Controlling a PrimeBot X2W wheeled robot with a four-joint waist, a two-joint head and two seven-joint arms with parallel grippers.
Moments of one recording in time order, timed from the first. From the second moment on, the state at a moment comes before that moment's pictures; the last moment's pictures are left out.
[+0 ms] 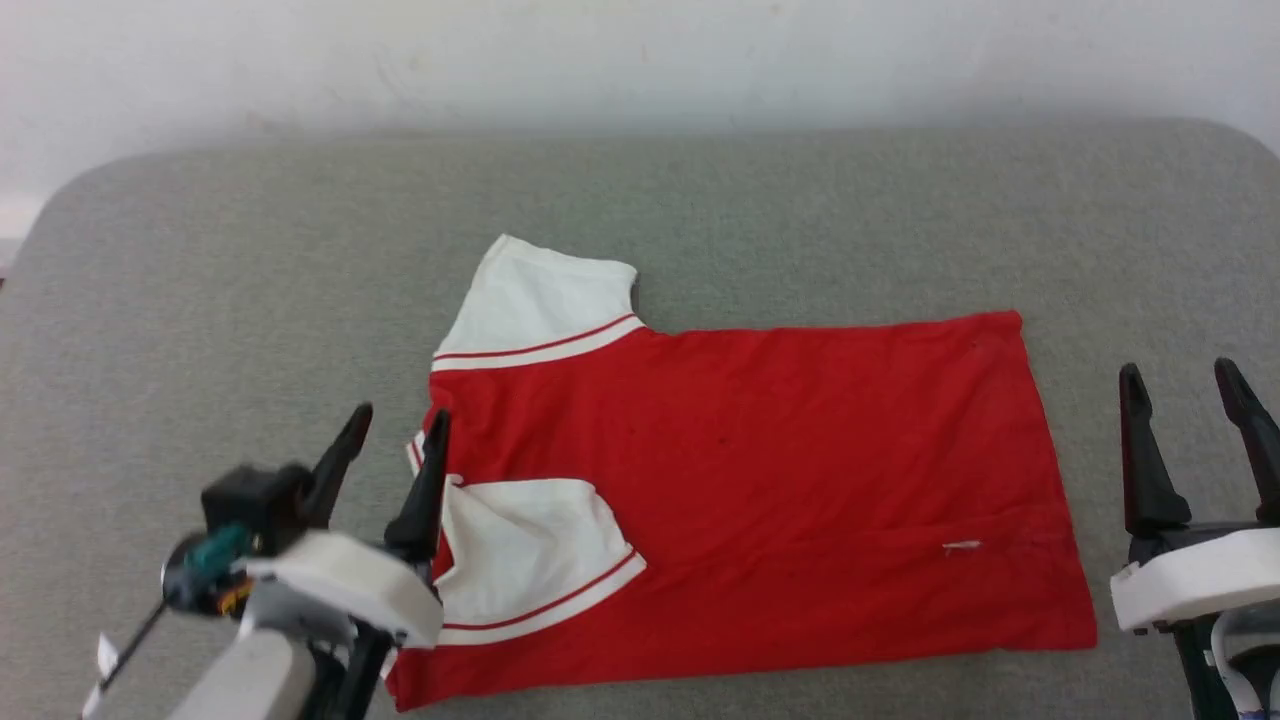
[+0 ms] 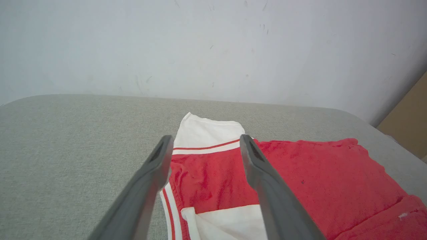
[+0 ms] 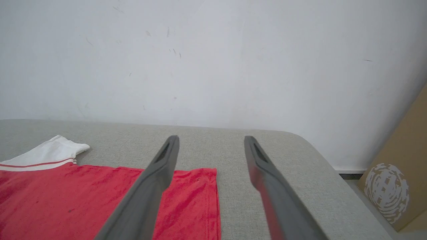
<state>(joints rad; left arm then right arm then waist) -0.14 0.44 -0.42 0.04 -0.64 0.15 -0.19 0.01 -0.10 -0.18 -0.16 0.10 0.13 0.02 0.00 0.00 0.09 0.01</state>
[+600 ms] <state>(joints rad) -0.67 0.68 -0.46 0.20 -0.63 0.00 0.42 -0.08 -0.05 -0.09 -0.23 0.11 0.13 0.00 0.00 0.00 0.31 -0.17</state>
